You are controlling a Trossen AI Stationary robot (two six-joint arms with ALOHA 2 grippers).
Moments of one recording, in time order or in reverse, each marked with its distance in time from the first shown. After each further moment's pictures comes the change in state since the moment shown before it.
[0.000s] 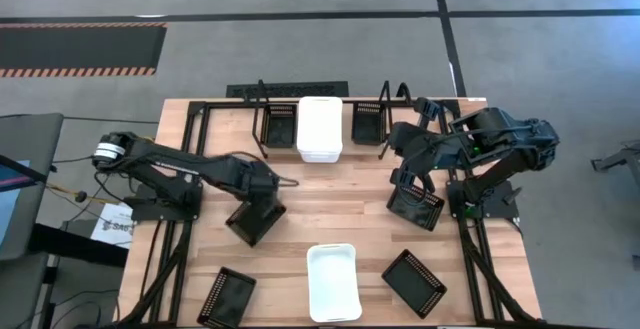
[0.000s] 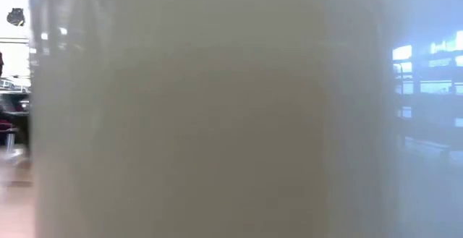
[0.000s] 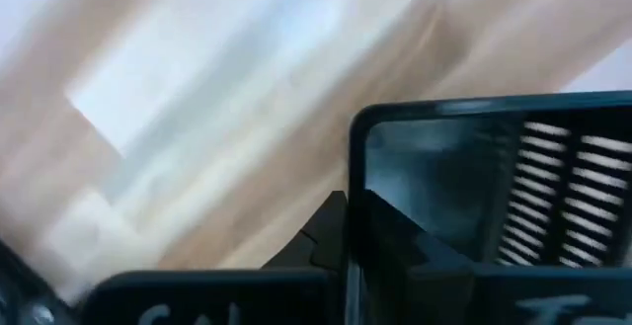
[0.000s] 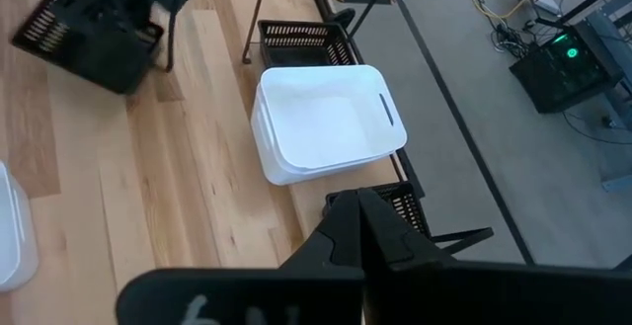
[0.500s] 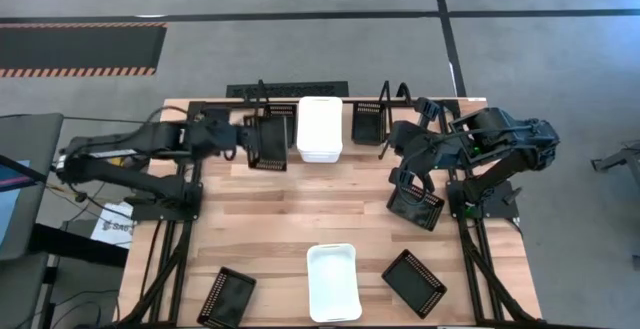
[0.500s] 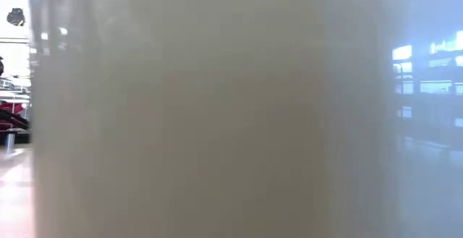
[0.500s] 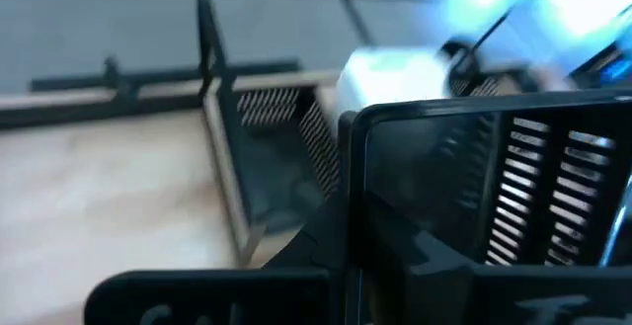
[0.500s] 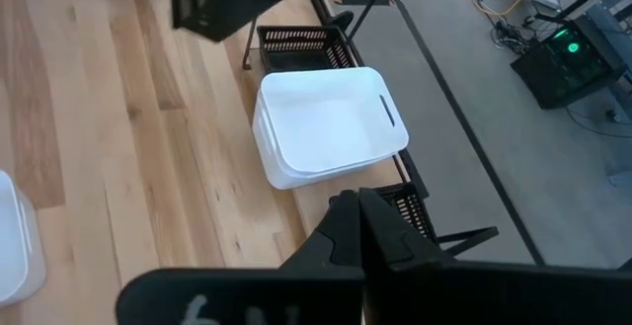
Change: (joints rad) left arm 0.178 -0.412 0.159 0.119 -0.476 -0.077; right arm 0.000 0.000 0.000 0.011 0.003 0.025
